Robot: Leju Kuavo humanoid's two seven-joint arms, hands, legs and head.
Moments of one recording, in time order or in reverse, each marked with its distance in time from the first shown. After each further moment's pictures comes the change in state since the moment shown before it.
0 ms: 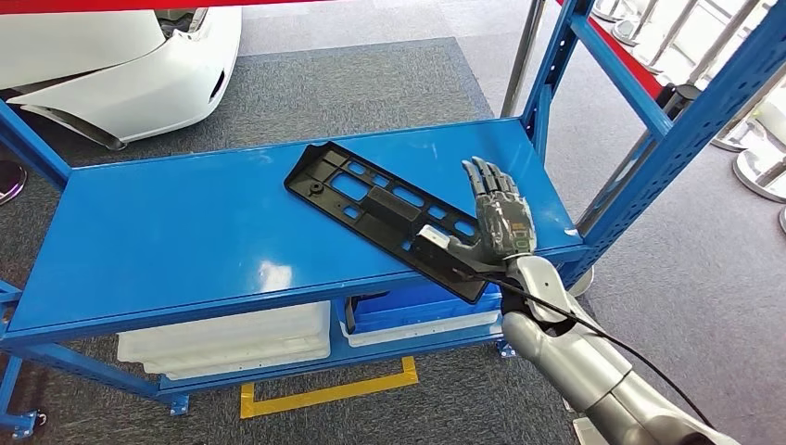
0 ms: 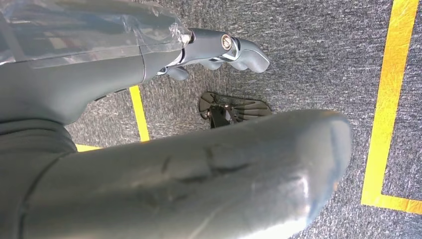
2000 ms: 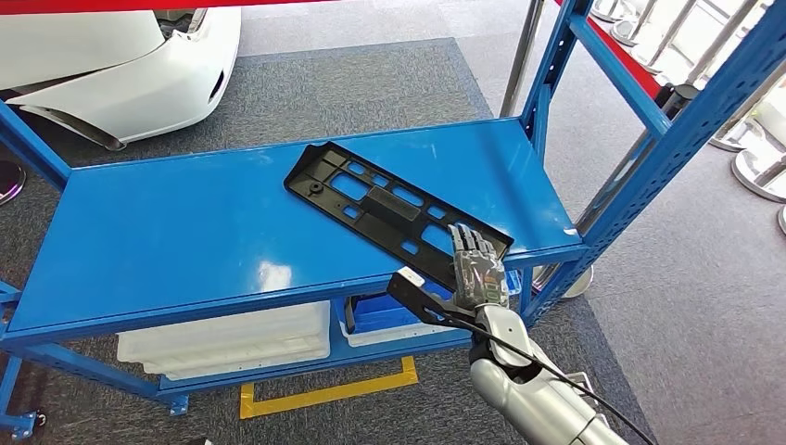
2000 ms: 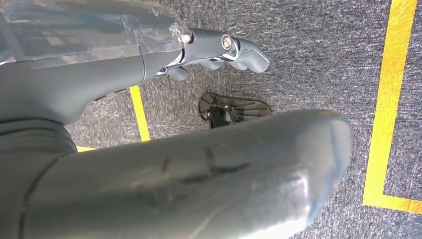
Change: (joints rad) left arm -0.015 -0.002 -0.001 -0.001 -0.010 0.011 0.022; right arm 0.157 0.127 -0.017 0.040 0.055 0.114 0.203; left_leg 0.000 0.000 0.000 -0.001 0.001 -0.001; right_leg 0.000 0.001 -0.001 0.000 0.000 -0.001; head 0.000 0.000
